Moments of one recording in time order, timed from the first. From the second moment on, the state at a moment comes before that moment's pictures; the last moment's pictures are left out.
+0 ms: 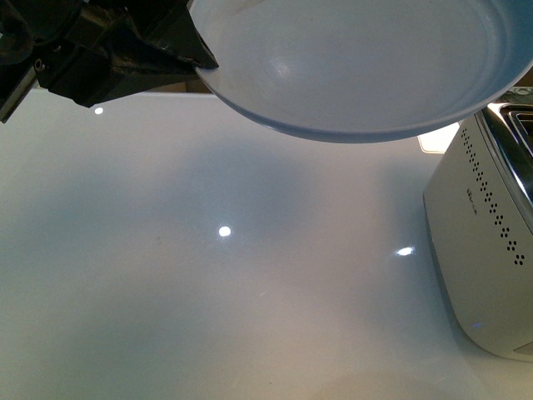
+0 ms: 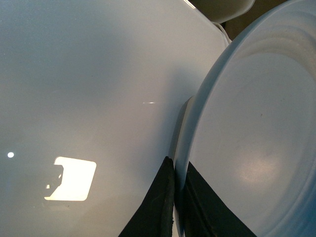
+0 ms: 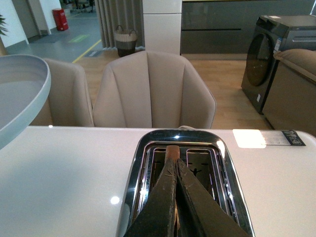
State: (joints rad) left arm -0.45 1.49 0.91 -0.14 0.20 -0.86; right arm 0.00 0.35 0.04 0.31 0.00 0.00
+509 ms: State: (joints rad) left arm -0.45 1.49 0.91 -0.14 0.20 -0.86; right arm 0.00 0.21 0.02 0.21 0.00 0.00
